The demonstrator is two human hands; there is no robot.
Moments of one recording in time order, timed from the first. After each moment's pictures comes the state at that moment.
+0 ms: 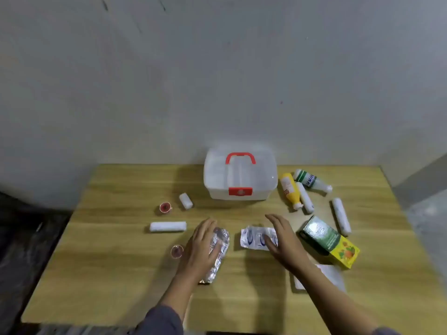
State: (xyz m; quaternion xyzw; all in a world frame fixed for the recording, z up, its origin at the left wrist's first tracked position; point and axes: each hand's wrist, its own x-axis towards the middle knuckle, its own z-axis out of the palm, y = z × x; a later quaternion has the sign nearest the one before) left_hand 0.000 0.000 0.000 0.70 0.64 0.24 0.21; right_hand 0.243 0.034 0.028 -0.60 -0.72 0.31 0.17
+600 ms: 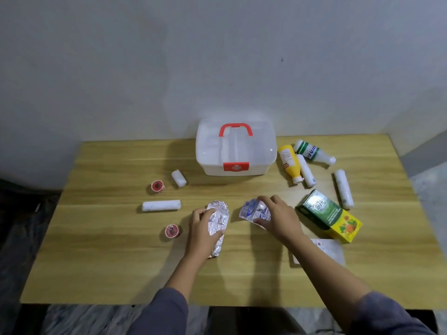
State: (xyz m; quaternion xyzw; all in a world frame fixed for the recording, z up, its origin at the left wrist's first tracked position) left_hand 0.025 -0.001 -0.010 0.54 0.73 0.21 0.36; right_hand 0.235 0.050 0.008 -0.64 -0.73 0.25 0.02
